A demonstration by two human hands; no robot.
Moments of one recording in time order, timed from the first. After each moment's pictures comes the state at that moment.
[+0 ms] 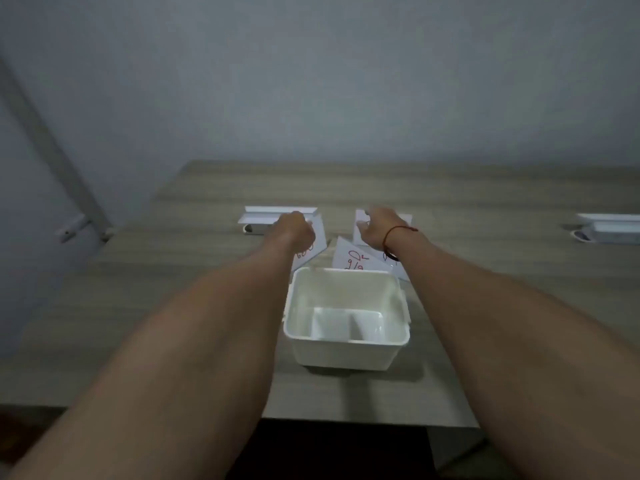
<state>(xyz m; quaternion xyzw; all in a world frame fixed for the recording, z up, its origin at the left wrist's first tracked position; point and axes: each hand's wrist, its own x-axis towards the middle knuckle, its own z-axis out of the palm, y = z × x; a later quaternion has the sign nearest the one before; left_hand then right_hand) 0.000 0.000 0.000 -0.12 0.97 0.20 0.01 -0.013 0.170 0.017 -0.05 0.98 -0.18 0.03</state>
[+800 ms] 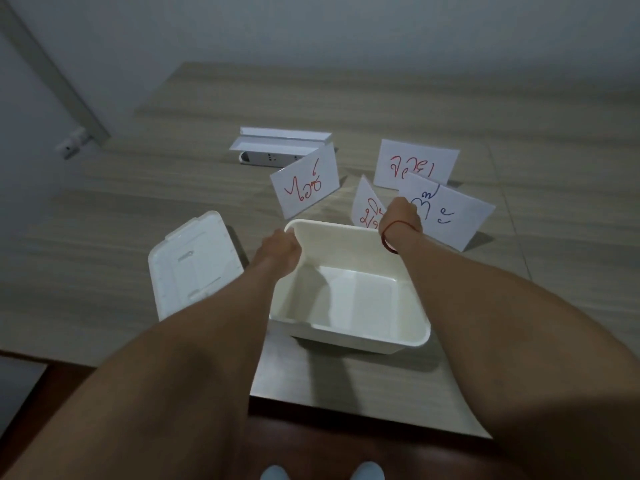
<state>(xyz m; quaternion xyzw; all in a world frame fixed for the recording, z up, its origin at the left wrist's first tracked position) -0.021 -0.012 -0.171 -0.27 0.91 0.29 0.10 -0.100 0.171 -0.132 0.12 0.96 -0.25 0.09</state>
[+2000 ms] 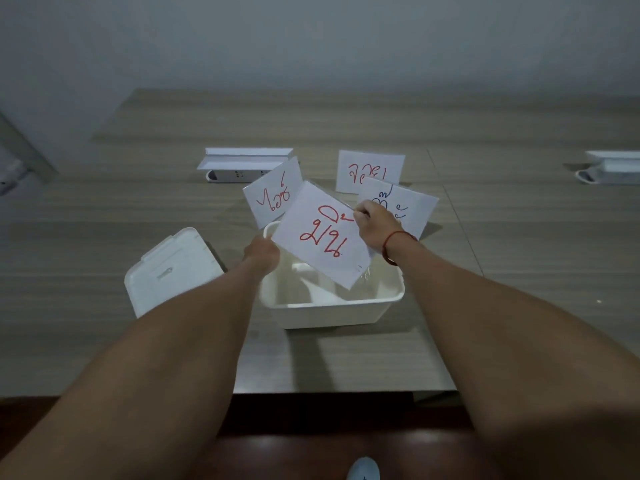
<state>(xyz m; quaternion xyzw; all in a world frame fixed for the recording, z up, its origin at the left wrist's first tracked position) -0.008 -0.003 -0.151 -0.29 0.87 0.38 0.11 -0.034 0.199 -0.097 0.01 0.94 -0.34 0.09</state>
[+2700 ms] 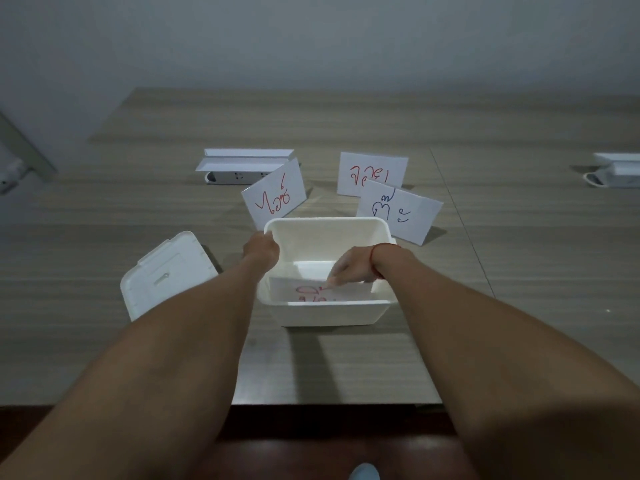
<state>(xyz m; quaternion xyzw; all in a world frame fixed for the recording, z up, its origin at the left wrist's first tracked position) -0.030 -0.003 -0.149 -0.29 0.86 0.40 0.09 -0.031 0.187 -0.110 -0.10 0.88 -0.17 0.42</state>
